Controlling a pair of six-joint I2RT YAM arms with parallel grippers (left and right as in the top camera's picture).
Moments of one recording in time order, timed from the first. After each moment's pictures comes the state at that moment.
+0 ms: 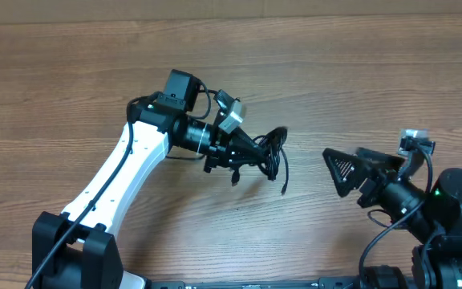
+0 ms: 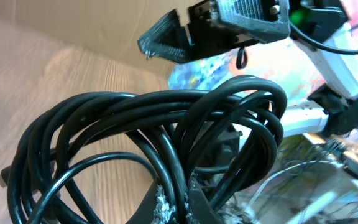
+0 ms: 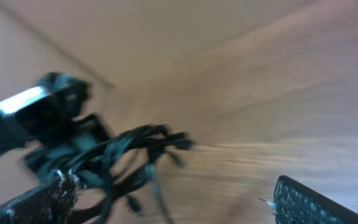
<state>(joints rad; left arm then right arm) -0.35 1.63 1.27 -0.89 1.45 0.80 0.00 0.60 0.85 -0.63 -0.61 0.49</state>
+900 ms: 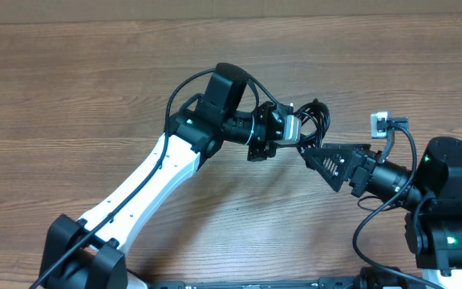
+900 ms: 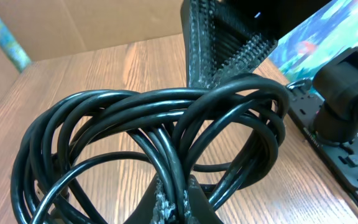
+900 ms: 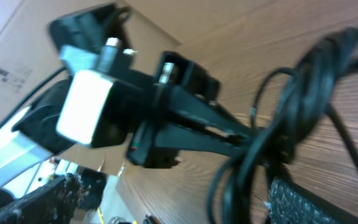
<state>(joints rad) -0.57 1.62 1.28 -0.33 0.98 0.73 0.00 0.78 0.85 -0.54 -0.93 0.54</state>
